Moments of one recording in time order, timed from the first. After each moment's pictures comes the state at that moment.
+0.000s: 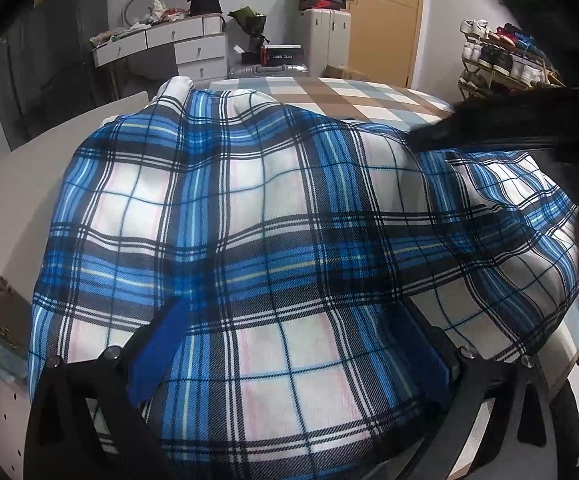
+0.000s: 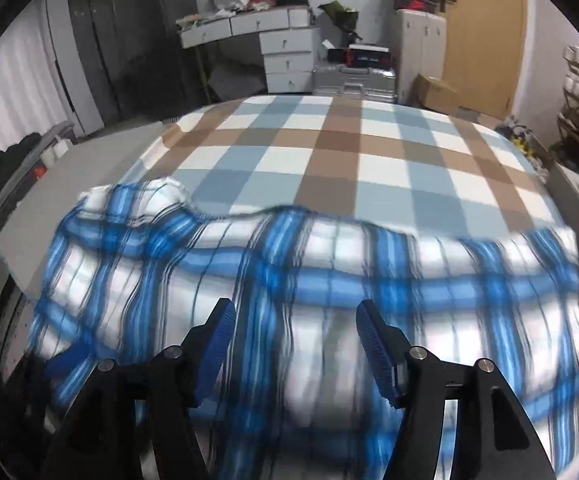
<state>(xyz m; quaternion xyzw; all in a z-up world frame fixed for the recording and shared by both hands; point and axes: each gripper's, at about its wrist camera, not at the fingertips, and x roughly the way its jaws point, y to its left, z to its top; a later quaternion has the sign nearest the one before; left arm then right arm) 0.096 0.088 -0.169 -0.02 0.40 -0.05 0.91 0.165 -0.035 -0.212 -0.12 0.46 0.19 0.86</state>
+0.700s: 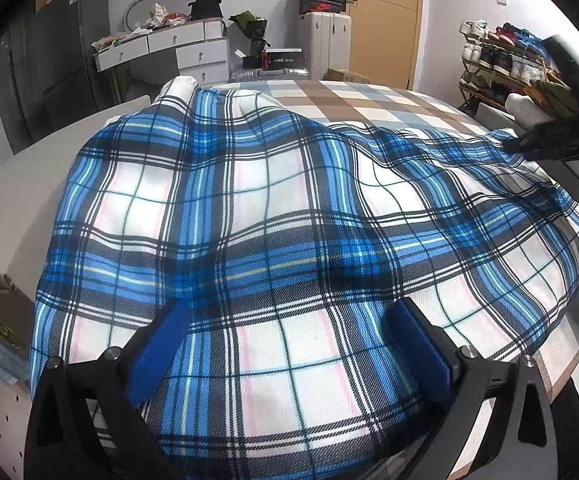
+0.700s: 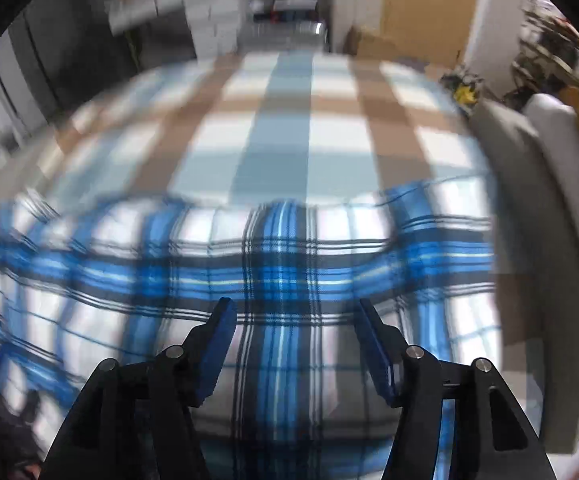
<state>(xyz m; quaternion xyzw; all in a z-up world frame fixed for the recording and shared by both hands) 0.087 0.081 -0.169 -0.01 0.40 -0.04 0.92 0.203 -0.186 -0.185 -0.07 0.46 0.13 0.87</state>
